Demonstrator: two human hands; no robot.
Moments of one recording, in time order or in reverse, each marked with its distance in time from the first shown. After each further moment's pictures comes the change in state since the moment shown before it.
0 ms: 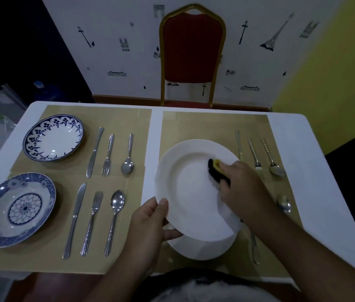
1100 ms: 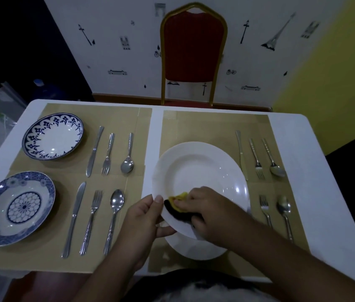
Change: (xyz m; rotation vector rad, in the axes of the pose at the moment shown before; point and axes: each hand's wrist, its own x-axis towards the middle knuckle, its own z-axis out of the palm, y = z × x) left_hand 0.006 0.013 -0.013 0.091 -0.098 0.003; right_hand -0.024 -0.032 0.025 0.147 -0.358 -0.511
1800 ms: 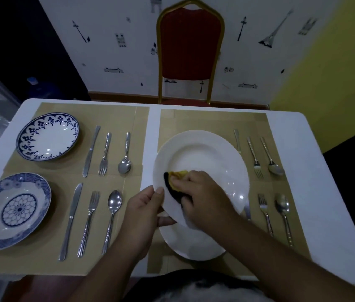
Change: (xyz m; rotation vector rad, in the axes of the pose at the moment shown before) left_hand 0.015 0.005 0.006 0.021 0.012 0.065; right_hand 0.025 -0.011 0.000 0.019 0.264 0.160
